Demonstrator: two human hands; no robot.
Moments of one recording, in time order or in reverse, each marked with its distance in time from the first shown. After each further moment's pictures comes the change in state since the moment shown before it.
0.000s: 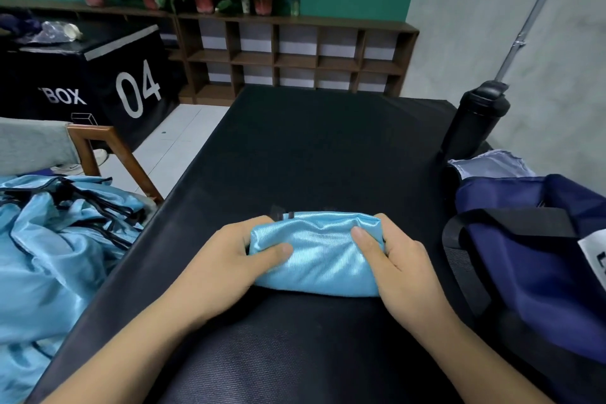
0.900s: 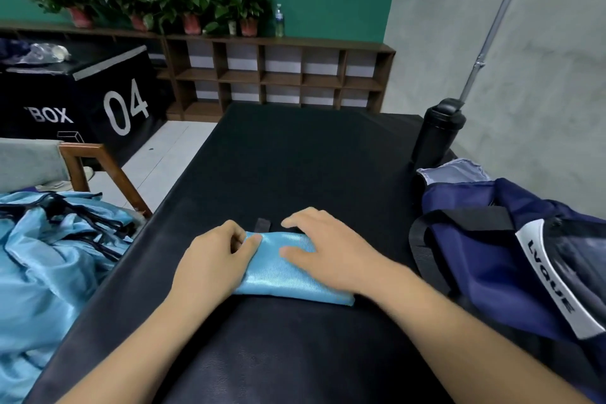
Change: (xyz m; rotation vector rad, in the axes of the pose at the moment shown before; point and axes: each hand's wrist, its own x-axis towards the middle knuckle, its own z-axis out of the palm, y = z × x) left_hand 0.018 -0.022 0.016 0.466 0.398 -0.156; right_hand 0.037 -0.044 0.010 -0.507 -0.429 -0.152
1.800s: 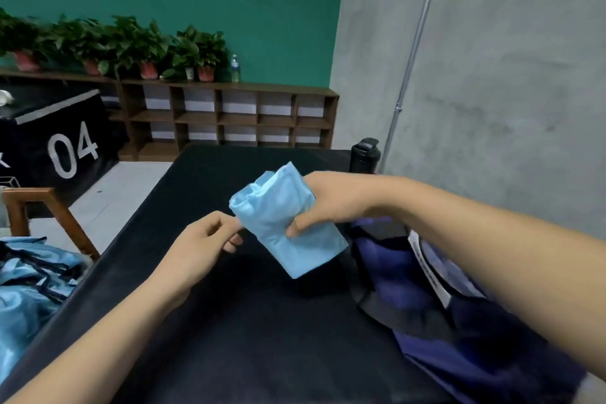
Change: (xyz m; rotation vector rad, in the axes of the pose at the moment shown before) left_hand -0.012 0.086 -0.031 -0.616 -0.285 0.141; right_hand -0.063 -0.021 -0.177 0.150 -0.200 0.004
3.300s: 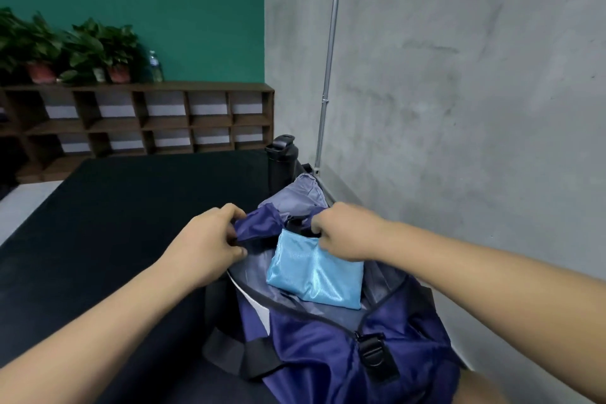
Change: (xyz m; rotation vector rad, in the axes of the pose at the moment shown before) left_hand 0.072 0.065 0.160 0.725 -0.164 0.264; right_hand -0.084 0.200 -0.017 -0.714 0.226 0.348
